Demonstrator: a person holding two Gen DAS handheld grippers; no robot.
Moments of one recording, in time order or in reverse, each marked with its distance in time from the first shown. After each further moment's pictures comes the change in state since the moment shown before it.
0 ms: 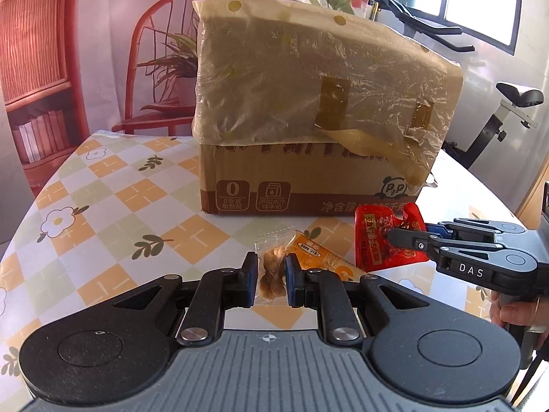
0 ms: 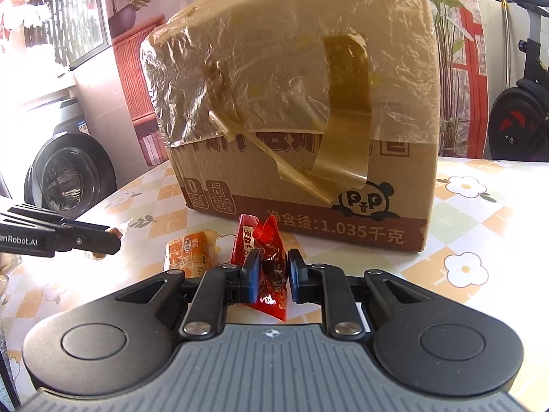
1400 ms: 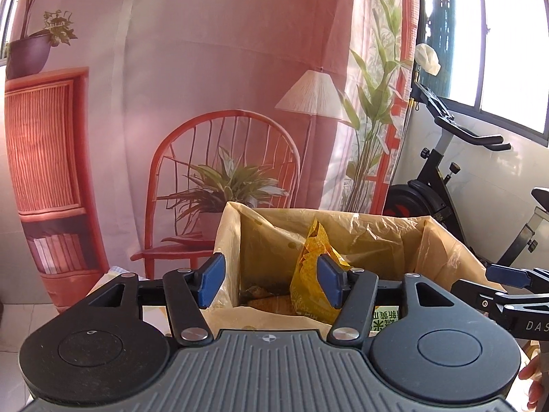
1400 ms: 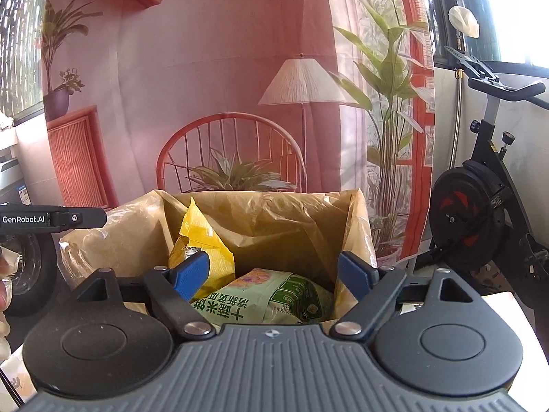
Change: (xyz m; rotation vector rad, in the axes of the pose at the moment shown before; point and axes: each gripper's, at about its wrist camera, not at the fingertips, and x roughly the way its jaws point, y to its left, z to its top) left arm 0.002 -0.005 0.191 -0.070 -0.265 0.119; right arm -0.012 -0.031 0.184 0.025 -0.144 -0.228
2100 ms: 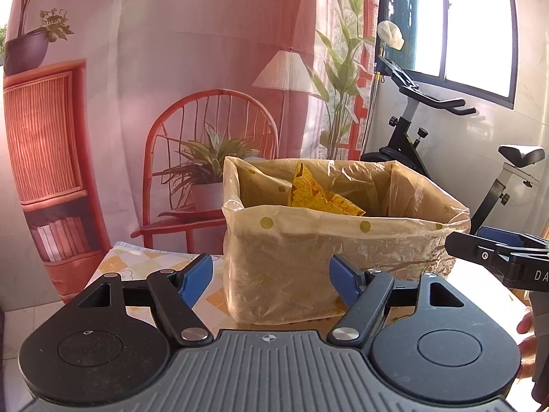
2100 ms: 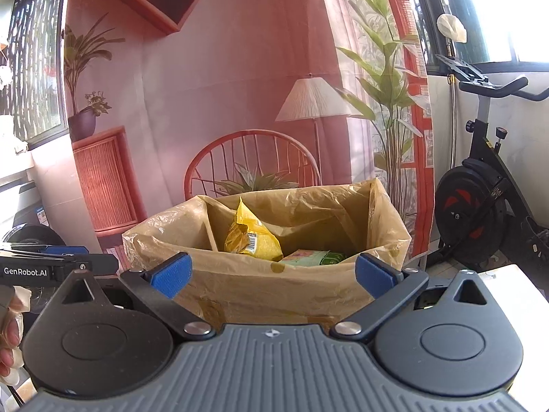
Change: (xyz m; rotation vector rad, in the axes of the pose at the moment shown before) left arm -0.057 0.029 -0.054 0.100 0.066 -0.096; right arm -0.058 0.051 -0.042 0.091 -0.084 0.009
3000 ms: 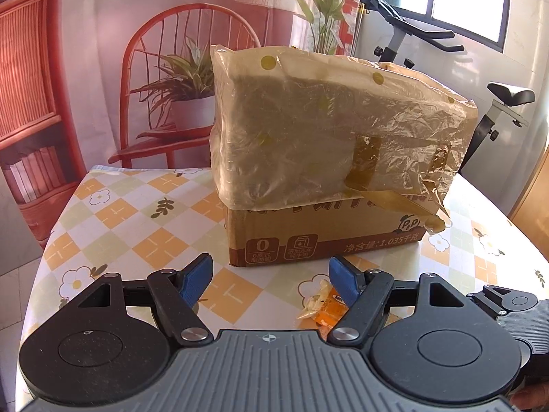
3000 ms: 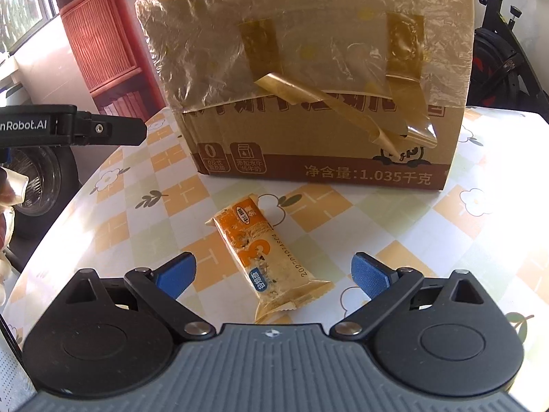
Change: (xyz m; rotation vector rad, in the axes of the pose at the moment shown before) left arm 0.040 0.022 -0.076 0.027 0.210 -0.085; right arm 0.032 0.049 -0.140 -0.008 0.492 -0.035
